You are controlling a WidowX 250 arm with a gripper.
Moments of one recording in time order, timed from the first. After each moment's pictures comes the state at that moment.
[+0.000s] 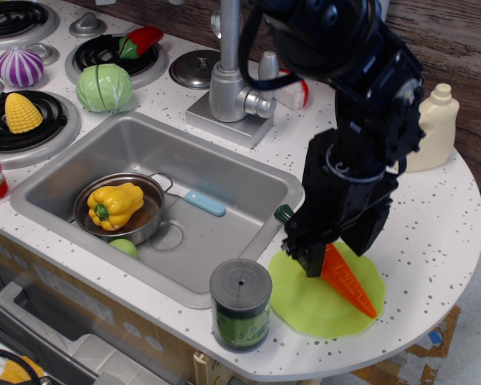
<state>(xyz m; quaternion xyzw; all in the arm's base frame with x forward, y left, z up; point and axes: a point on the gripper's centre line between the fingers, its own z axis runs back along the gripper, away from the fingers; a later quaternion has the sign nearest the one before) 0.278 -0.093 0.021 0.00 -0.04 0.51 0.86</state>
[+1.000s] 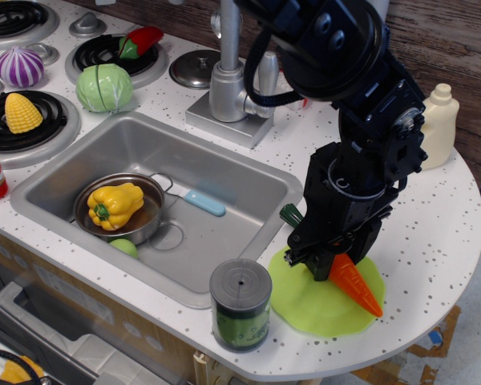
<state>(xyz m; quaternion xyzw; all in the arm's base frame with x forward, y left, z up) 0.279 -0.095 0.011 0.00 -0.07 0.52 0.85</state>
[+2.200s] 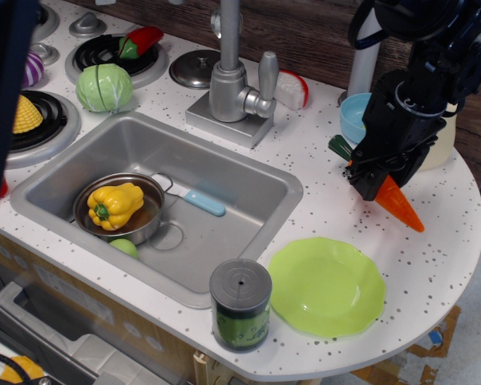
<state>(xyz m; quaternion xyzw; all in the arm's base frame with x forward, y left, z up) 0.377 -0.101 0.026 0.03 -0.09 0.50 0.86</state>
